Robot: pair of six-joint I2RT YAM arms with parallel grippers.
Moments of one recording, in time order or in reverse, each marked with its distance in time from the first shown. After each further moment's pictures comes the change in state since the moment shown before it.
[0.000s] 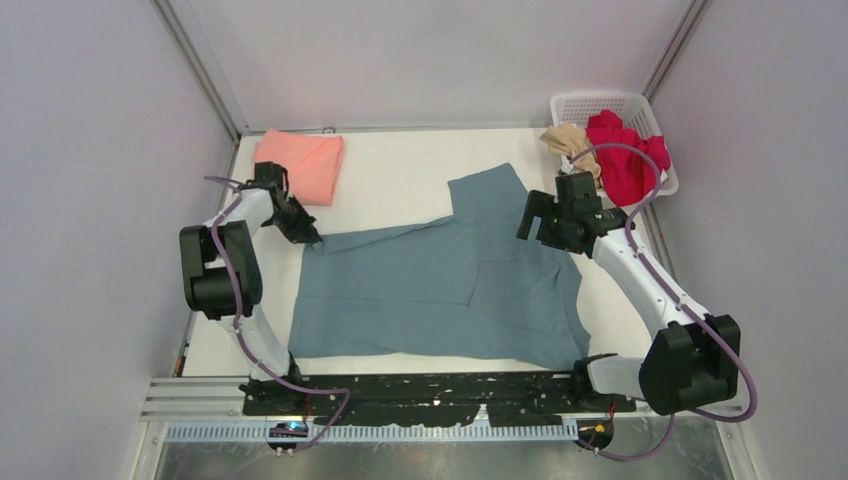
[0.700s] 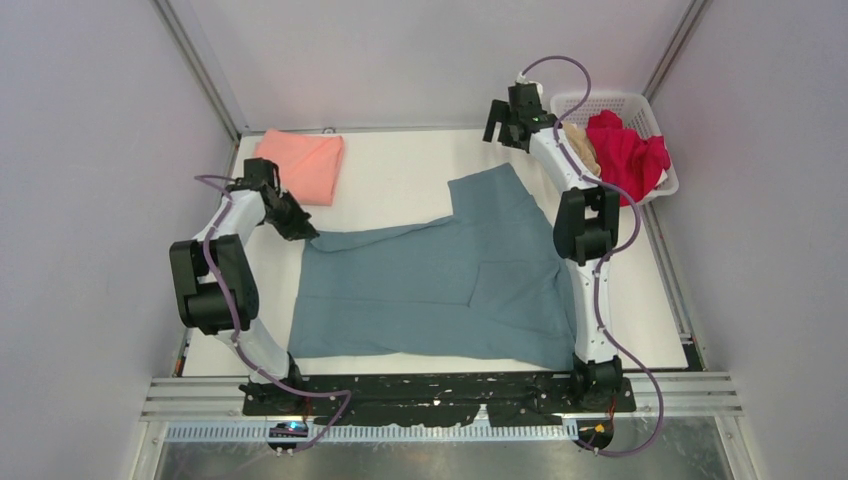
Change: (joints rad) left arm 0.019 -0.103 -0.017 -0.036 0.050 0.015; right arm 0.001 1.094 1.199 0.105 0.124 -0.107
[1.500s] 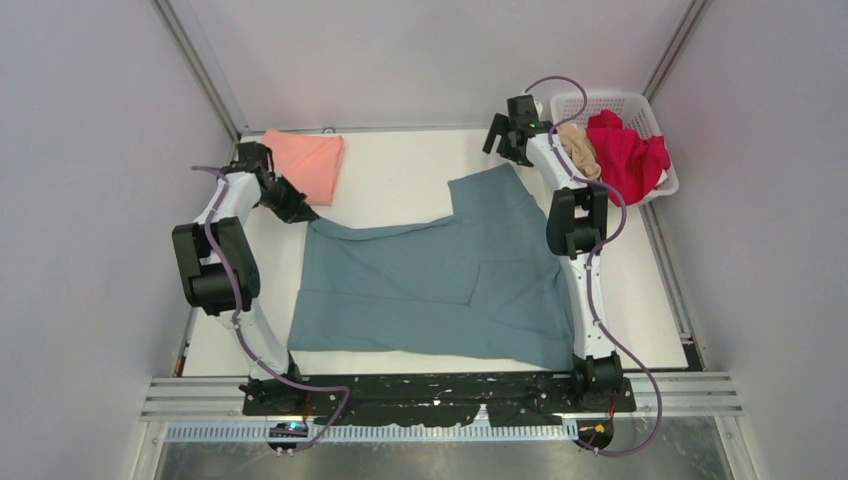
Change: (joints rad) left arm 0.031 0.144 0.217 -0.081 0.081 -0.097; right arm -0.023 0.223 0.206 -0.091 -0.043 0.118
